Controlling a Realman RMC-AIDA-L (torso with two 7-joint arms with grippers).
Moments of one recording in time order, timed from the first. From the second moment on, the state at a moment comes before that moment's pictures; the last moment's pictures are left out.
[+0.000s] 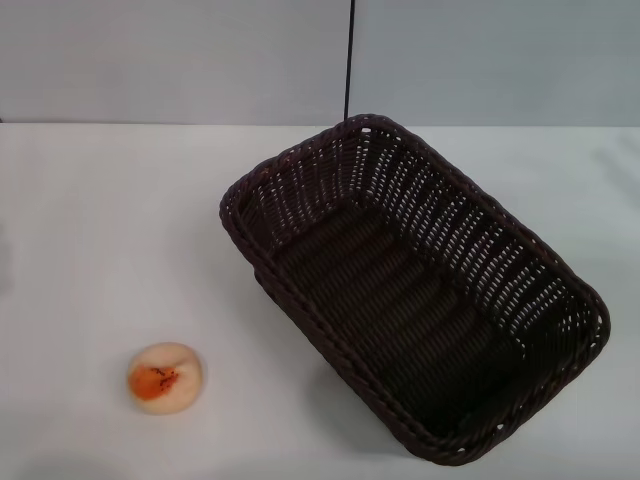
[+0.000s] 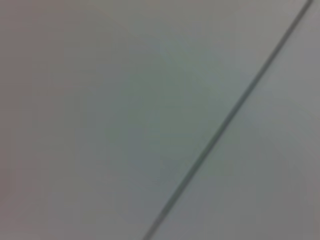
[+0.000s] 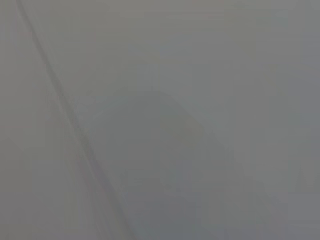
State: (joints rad) left arm -0.13 -2.07 -0.78 -0.11 2.14 1.59 -0.79; right arm 0.36 2.03 -0.40 -0.62 -1.49 -1.61 1.47
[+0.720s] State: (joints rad) left arm -0.20 -2.07 -0.67 -0.12 2.15 1.57 -0.82; right arm 0.60 1.95 -0.61 -1.14 -2.13 -1.87 2.21
